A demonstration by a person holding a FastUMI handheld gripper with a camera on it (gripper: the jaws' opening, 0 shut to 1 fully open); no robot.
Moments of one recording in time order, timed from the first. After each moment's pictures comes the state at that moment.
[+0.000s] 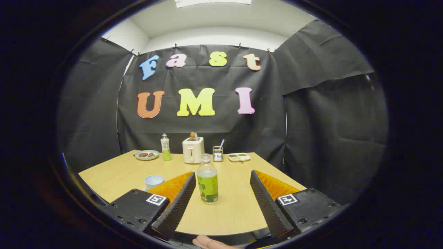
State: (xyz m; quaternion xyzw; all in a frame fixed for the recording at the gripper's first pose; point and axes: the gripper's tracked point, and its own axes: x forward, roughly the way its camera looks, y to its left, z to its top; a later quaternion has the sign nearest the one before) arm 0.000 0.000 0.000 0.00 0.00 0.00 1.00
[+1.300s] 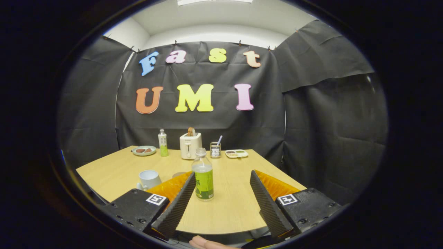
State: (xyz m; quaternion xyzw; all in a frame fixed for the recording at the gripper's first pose) arm 0.010 -0.012 -0.013 0.00 0.01 0.00 1.00
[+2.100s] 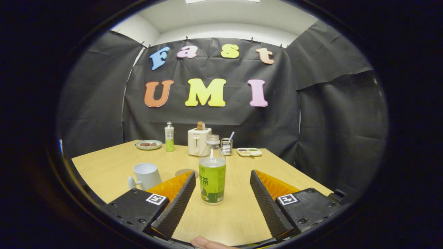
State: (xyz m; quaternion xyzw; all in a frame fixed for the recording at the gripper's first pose) arm 0.088 0.018 -0.054 -0.03 0.00 0.04 1.00
